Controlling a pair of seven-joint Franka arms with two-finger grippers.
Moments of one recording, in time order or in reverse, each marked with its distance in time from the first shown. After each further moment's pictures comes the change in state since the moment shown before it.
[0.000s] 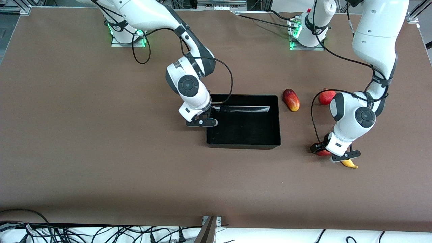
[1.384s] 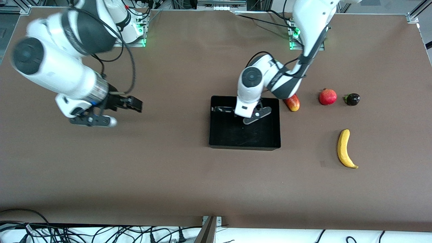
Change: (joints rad) left arm -0.415 0.021 -0.249 0.059 0.293 -0.219 -1.087; right arm -0.192 -0.478 -0.306 0.024 0.005 -0.583 -0.309
